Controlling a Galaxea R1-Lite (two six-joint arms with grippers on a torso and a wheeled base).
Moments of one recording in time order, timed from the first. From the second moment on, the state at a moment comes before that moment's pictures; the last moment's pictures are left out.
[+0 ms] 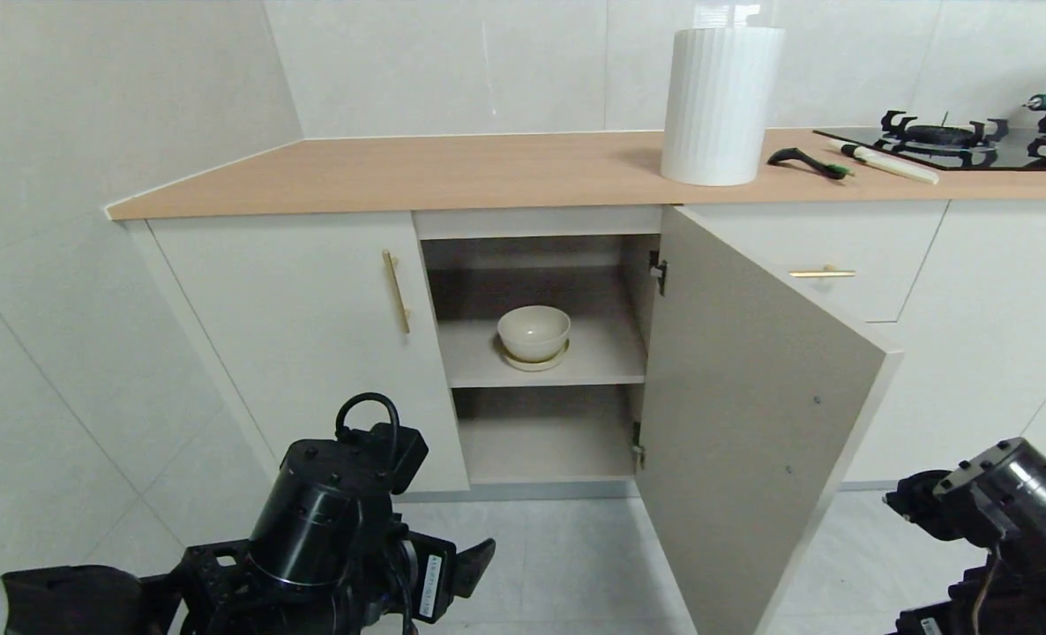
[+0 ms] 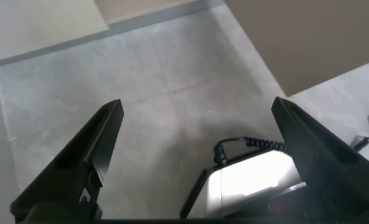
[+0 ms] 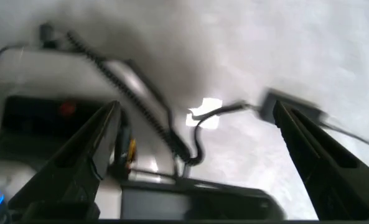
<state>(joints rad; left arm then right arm) -0.70 1.67 -0.47 -0.49 0.28 -0.31 0.53 1.43 -0.58 0.30 -0.22 0.35</state>
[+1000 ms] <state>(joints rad) -0.66 1.63 -0.50 -0.49 0.28 -0.31 0.13 1.64 -0.76 -0.06 -0.20 0.17</state>
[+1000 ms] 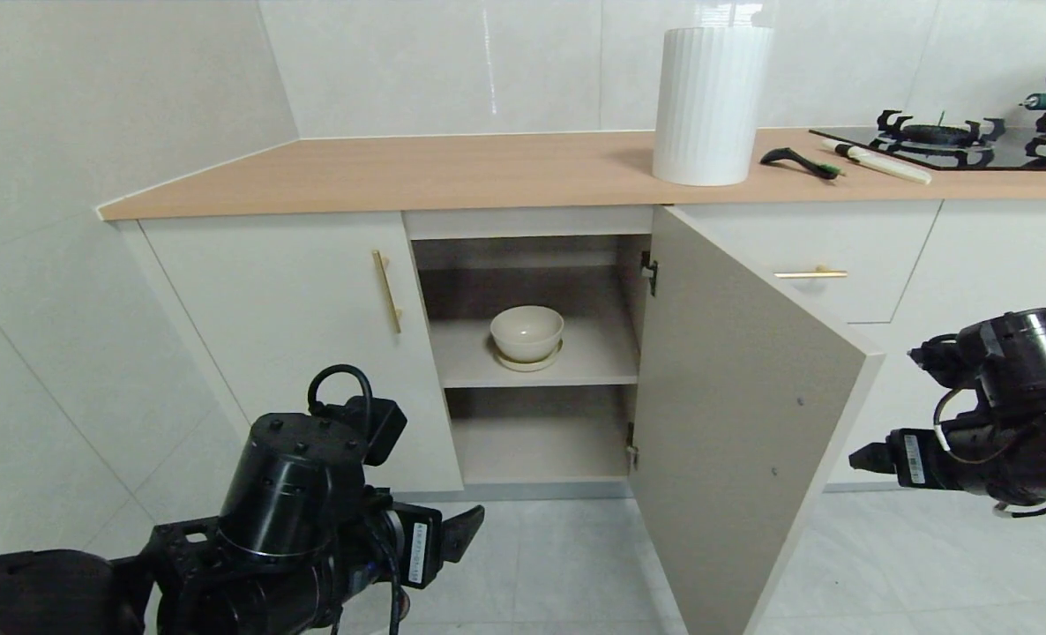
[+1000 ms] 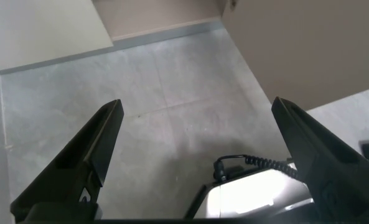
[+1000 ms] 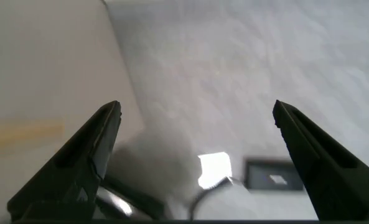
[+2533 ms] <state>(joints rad) -0.46 1.52 -0.53 -0.51 0.31 -0.14 0.49 1.95 -0.94 -0.47 -0.01 0.28</state>
